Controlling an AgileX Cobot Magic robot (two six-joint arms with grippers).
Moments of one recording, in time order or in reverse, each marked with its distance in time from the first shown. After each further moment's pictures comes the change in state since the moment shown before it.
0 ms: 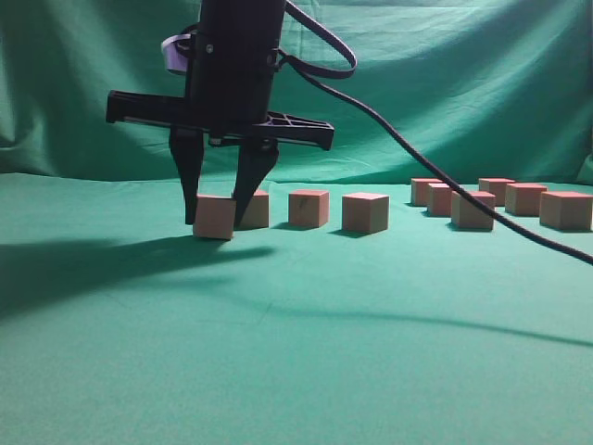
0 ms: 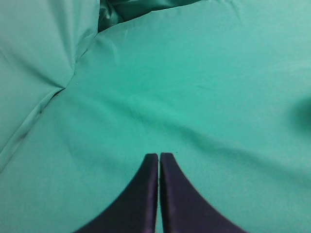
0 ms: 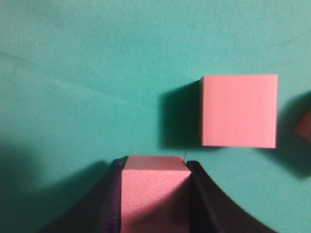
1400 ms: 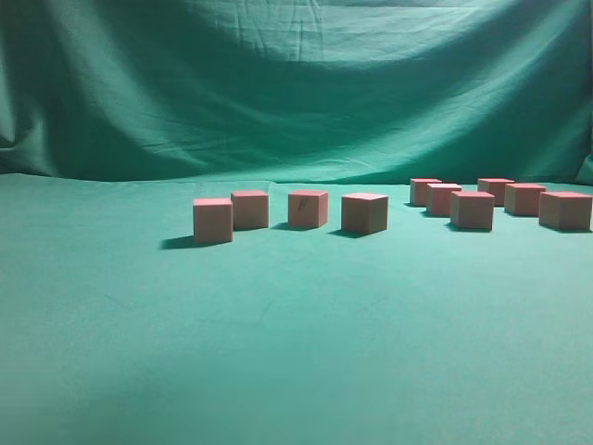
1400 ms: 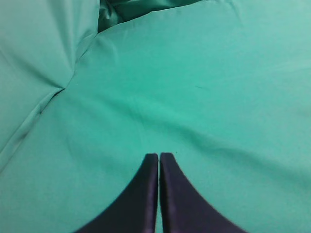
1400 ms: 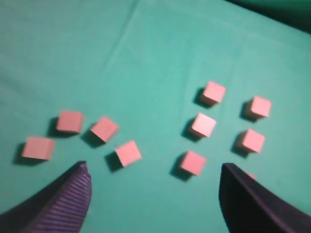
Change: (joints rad) left arm 0.000 0.000 0.000 0.000 0.000 0.000; right arm -0.120 -0.545 -0.051 -0.229 0.353 -0.262
